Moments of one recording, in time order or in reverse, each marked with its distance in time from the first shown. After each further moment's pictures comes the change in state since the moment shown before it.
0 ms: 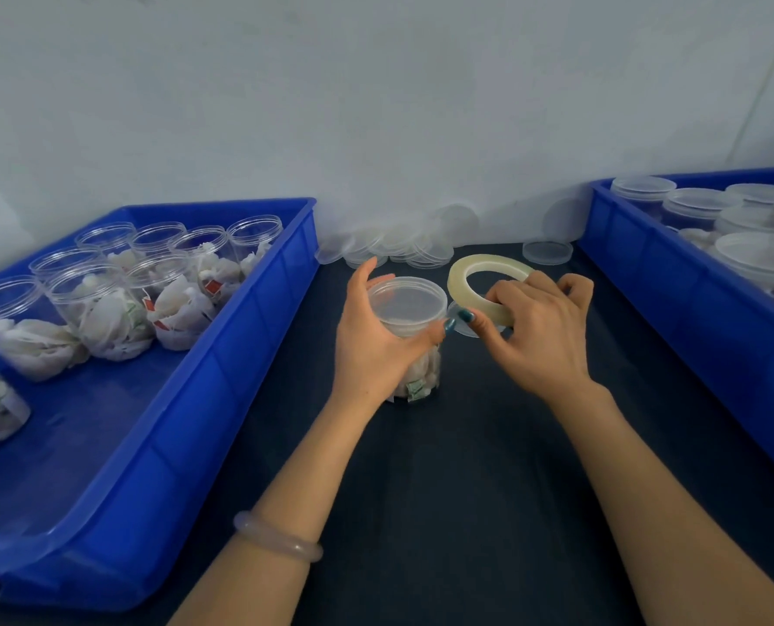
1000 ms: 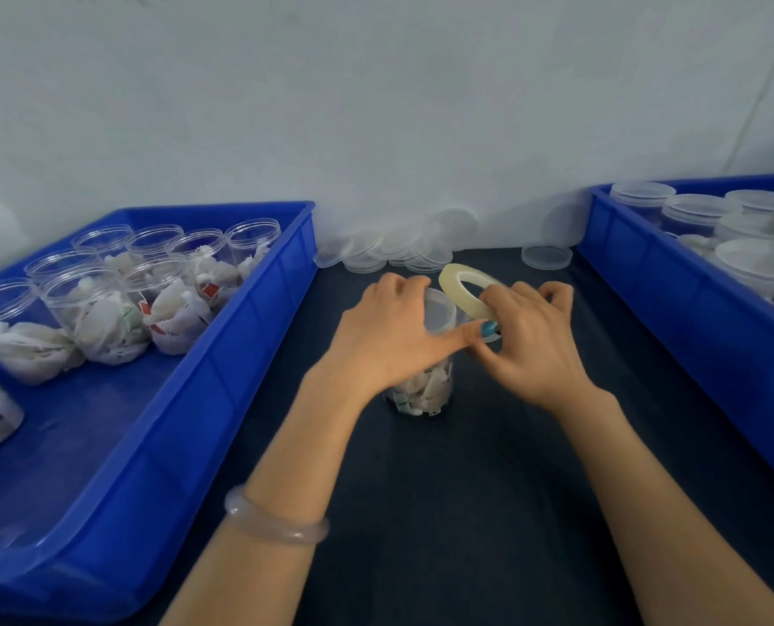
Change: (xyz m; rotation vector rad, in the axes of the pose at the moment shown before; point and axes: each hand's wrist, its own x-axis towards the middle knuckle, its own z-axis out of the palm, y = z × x) left_hand 0.021 0.049 -0.008 0.775 -0.411 0.046; right_hand 0.004 -0.003 -0.004 0.013 -0.170 -0.067
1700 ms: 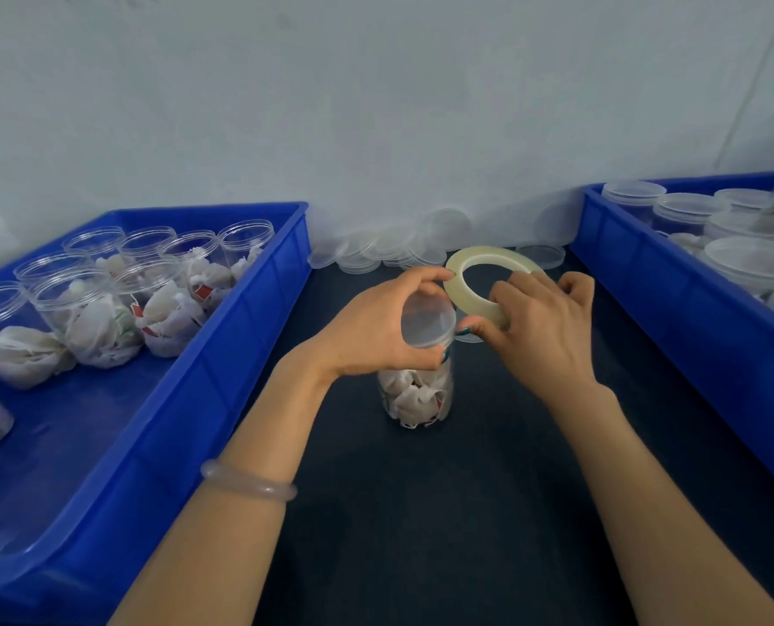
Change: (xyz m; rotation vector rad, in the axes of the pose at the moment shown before) left_hand 0.008 -0.026 -0.006 -0.395 -0.107 0.277; right_hand 0.001 0.007 -0.003 -0.132 0.181 0.031
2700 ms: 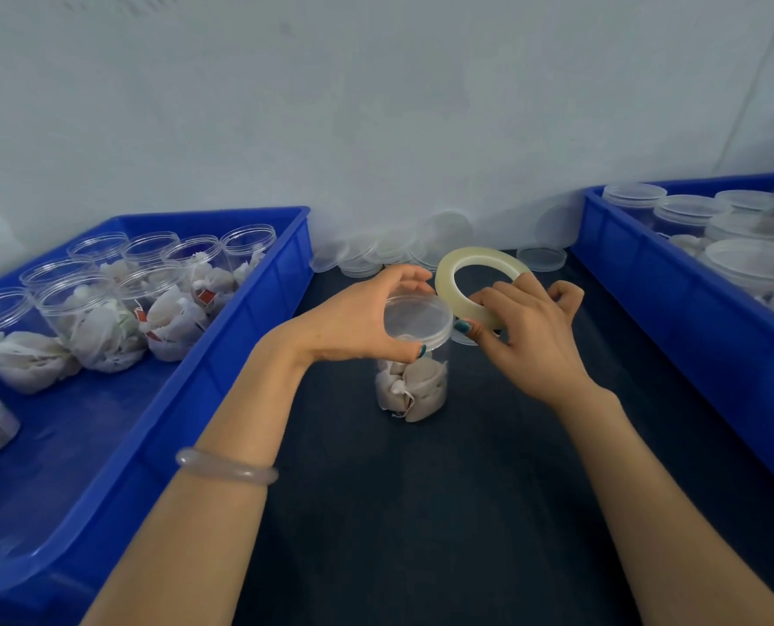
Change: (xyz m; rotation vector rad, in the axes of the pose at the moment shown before) left_hand 0.004 -0.011 -0.023 -0.043 -0.128 -0.082; right_hand -0.001 -0.002 -0.002 0.141 -0.154 -0.024
